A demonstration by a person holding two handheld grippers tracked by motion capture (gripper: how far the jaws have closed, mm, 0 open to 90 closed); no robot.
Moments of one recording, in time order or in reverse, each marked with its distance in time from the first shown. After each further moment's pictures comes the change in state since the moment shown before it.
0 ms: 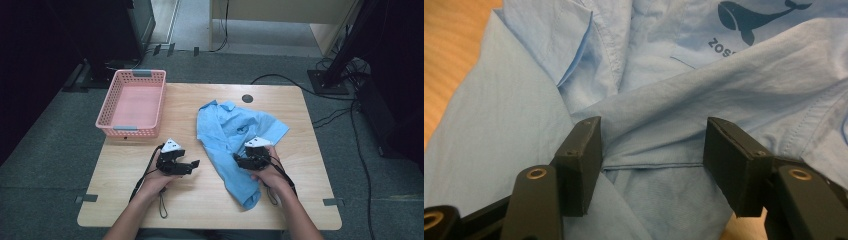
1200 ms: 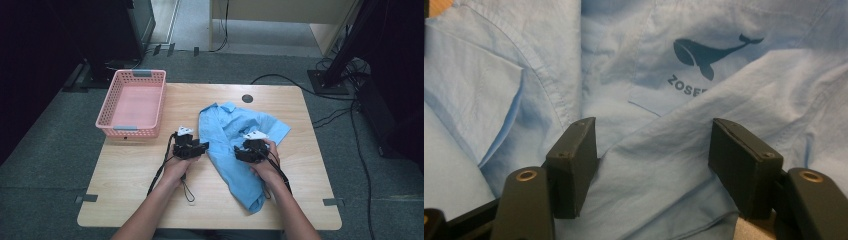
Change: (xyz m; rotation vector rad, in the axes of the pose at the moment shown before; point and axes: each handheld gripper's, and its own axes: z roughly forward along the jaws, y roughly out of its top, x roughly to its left) left arm -0.012 0.041 0.053 -0.024 0.100 -0.172; right arm -0.002 0.018 0.015 0.012 -0.142 0.062
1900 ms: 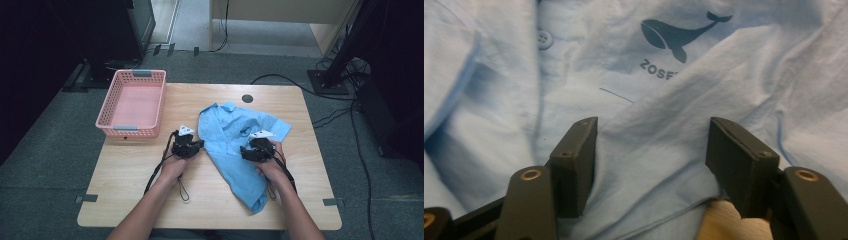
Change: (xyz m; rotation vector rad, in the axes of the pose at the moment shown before) left arm 0.010 0.004 -0.007 0.013 0.000 0.086; right arm -0.020 -0.004 -0.004 0.041 -0.009 0.043
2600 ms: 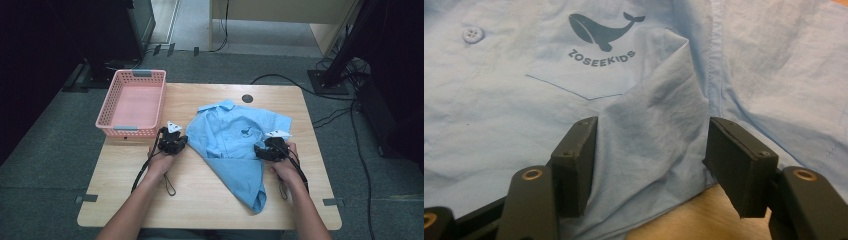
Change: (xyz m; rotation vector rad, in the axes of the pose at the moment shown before) left arm 0.037 0.000 -0.010 0.028 0.187 0.066; right arm -0.042 -0.012 -0.012 -0.001 -0.044 0.056
